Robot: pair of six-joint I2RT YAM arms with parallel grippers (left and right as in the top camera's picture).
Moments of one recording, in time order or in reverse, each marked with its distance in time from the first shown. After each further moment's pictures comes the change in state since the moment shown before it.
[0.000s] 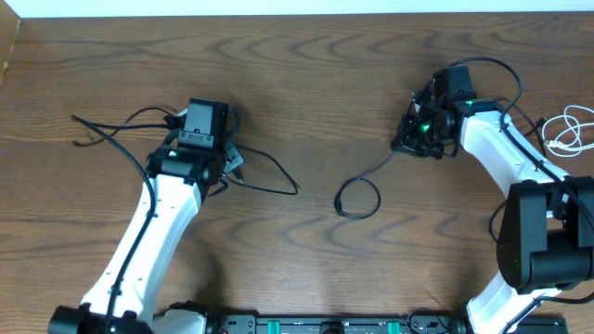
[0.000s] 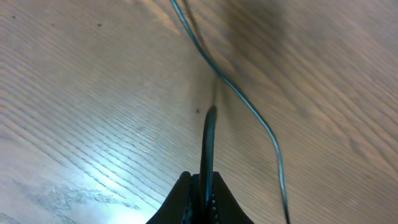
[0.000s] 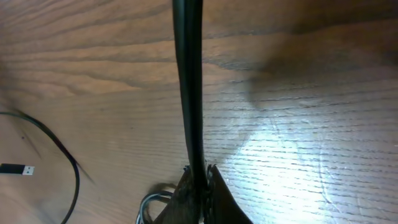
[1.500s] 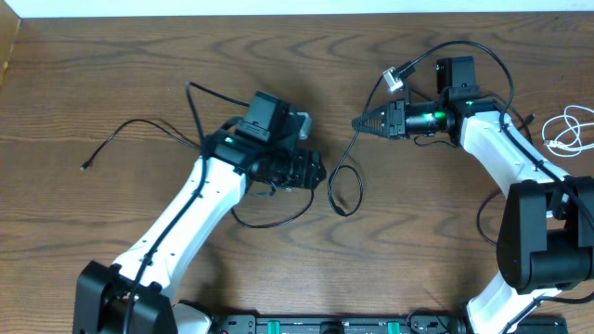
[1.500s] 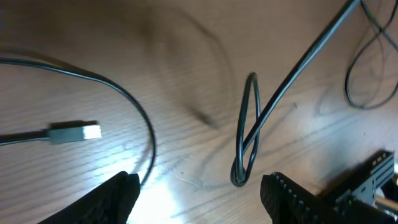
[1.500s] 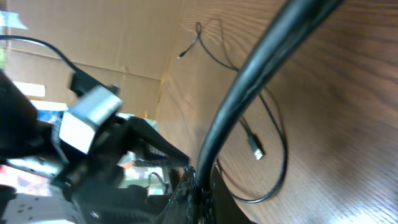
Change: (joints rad) left arm -0.275 0.139 0.120 -0.009 0.582 0.426; right arm 0.000 0.000 -0.001 0.276 -0.818 -0.154
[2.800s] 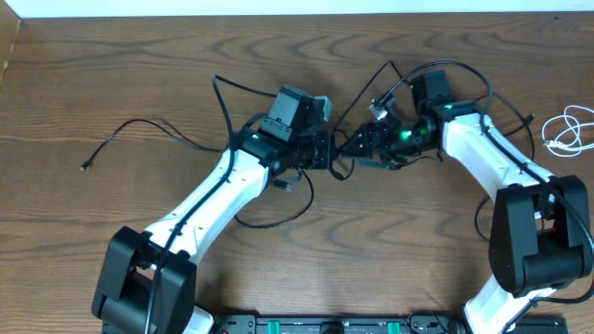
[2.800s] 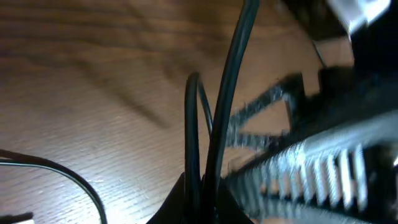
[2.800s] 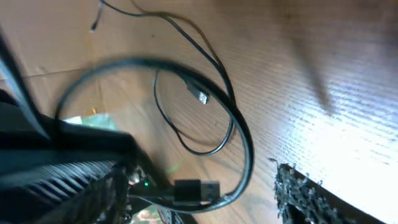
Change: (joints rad) left arm -0.041 0.113 0.000 0.328 0.002 -0.186; right arm 0.107 0.001 -0.003 -0.304 0.330 0.052
